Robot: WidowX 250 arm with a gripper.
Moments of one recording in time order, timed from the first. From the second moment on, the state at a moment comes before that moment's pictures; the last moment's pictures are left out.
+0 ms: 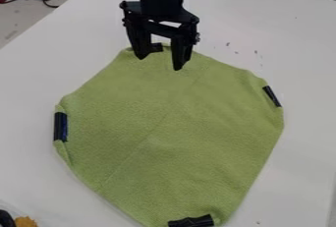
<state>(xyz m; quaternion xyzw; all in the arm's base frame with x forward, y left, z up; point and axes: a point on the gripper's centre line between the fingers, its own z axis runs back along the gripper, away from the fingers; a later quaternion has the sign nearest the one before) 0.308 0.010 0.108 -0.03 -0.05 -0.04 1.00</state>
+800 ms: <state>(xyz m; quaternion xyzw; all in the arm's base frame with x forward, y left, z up) 0.275 0.082 0.081 -0.02 -0.08 0.05 1.00</state>
